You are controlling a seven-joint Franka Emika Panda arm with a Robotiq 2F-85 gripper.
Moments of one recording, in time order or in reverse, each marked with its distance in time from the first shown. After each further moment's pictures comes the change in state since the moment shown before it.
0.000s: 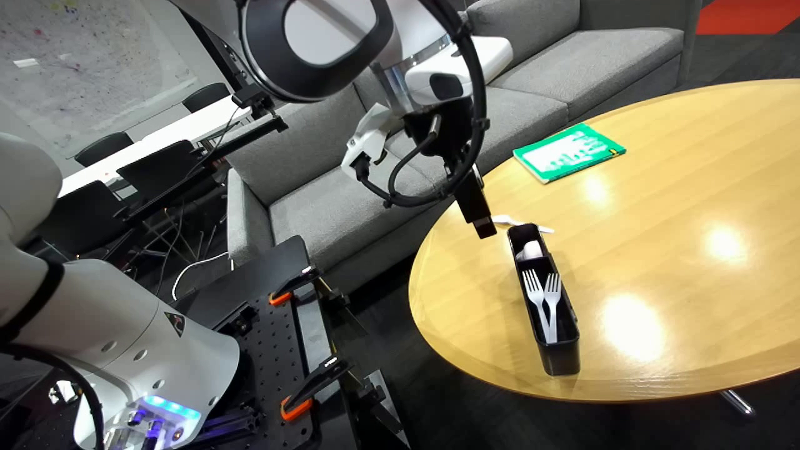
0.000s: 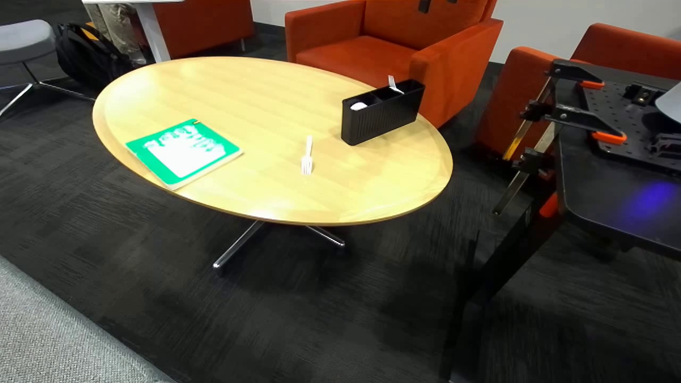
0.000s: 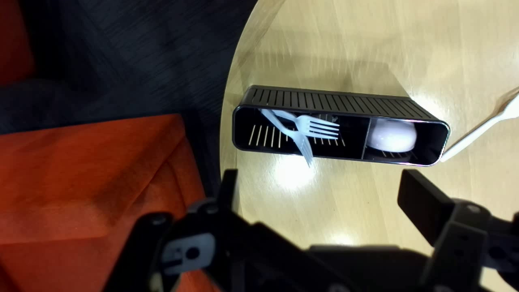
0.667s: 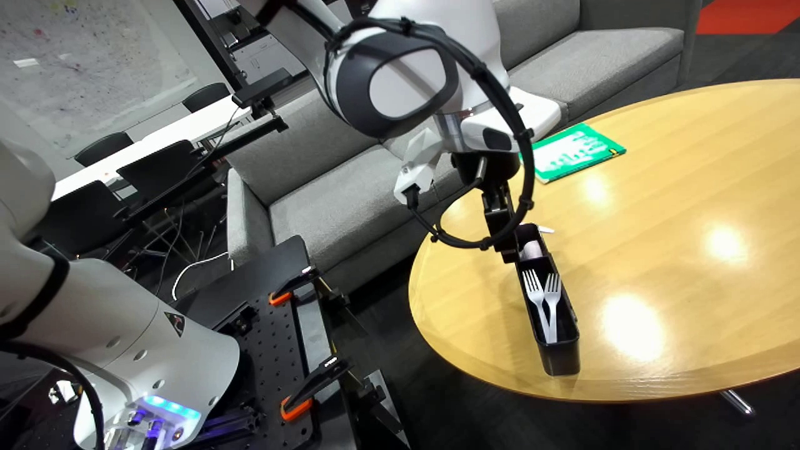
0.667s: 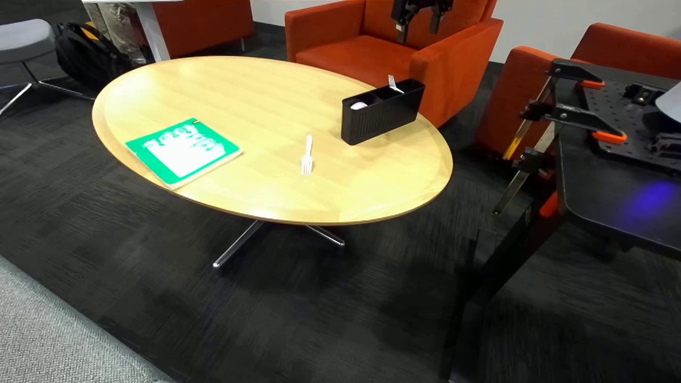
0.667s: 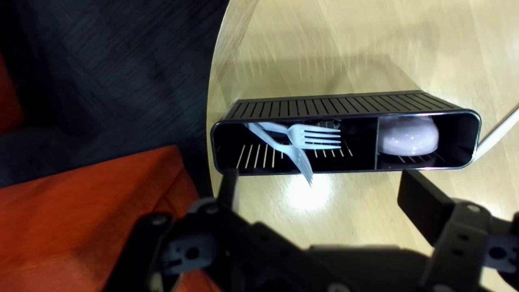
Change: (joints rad) arm 0.102 0.258 -0.088 0.169 0.175 0.023 -0.004
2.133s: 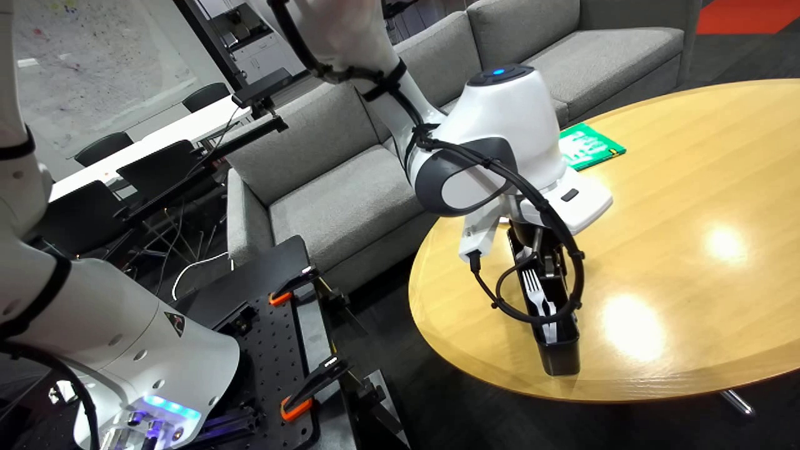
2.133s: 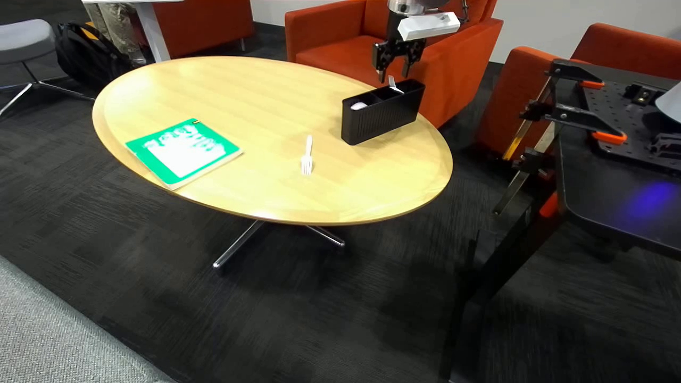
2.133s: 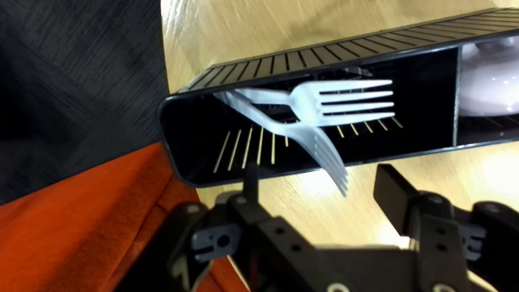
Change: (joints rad) arm 0.040 0.402 -0.057 0.255 0.236 0.196 -0.062
